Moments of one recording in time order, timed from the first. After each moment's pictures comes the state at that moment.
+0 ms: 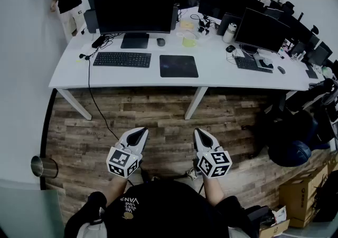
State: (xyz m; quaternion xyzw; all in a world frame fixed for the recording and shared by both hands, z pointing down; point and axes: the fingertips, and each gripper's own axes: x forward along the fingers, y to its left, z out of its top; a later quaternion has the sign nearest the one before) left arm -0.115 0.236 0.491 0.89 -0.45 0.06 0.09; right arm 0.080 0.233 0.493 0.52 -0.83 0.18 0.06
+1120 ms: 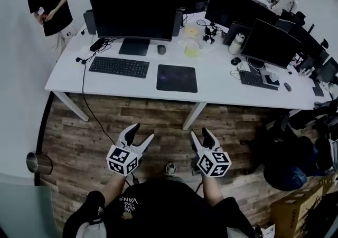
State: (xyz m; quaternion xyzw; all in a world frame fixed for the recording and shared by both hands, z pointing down) left arm -0.073 0.131 0.508 0.87 -0.48 0.04 0.14; right arm 0.132 0.112 0.506 0.51 -0.83 0.22 0.03
